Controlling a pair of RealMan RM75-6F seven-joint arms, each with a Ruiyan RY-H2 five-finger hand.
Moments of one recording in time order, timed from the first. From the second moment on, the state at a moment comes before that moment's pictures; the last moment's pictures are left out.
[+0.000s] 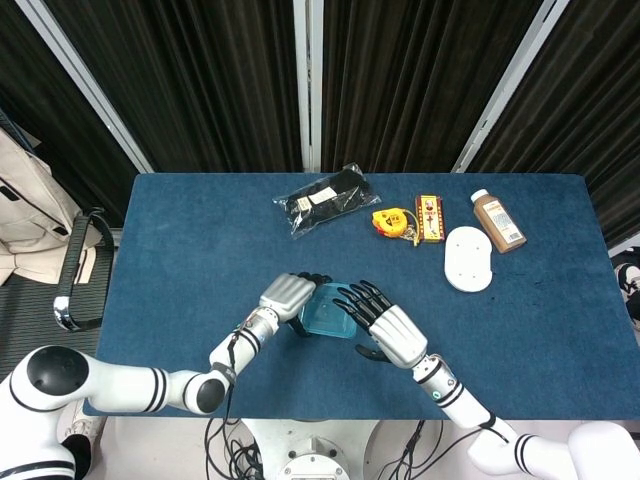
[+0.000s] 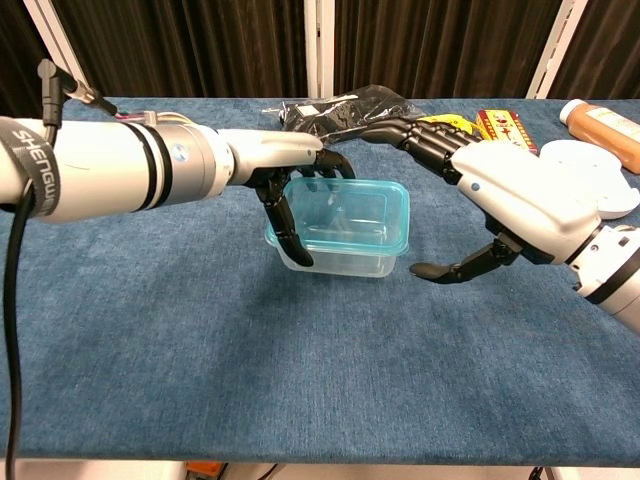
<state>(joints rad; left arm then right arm) -1.16 -1.65 -0.12 -1.55 0.60 0.85 0.45 0.53 -1.80 0.00 -1.07 -1.80 1.39 0.16</state>
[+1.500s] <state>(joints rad) -1.18 -1.62 -0.12 -1.59 0.57 0.84 0.53 0.69 -1.77 -0.03 -0.98 -1.82 1.32 0.27</state>
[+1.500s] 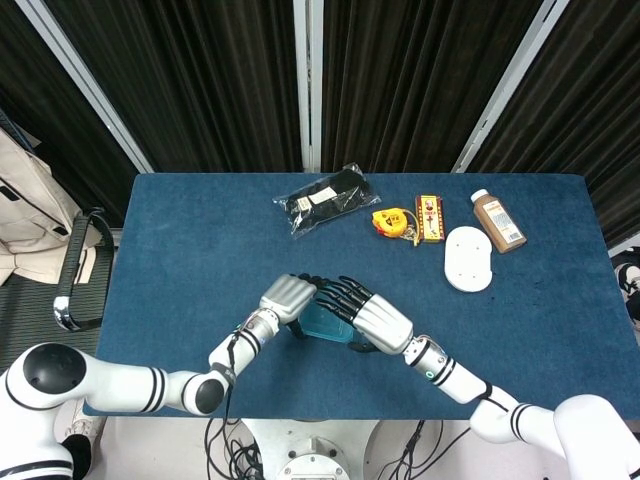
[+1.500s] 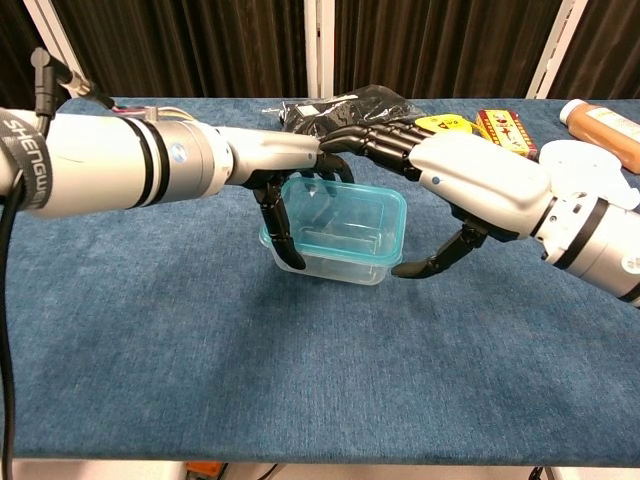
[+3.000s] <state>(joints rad) -1.18 -1.62 -0.12 -1.59 0.59 0.84 0.52 0.70 -1.81 -0.02 -0.92 -1.80 1.40 0.32</state>
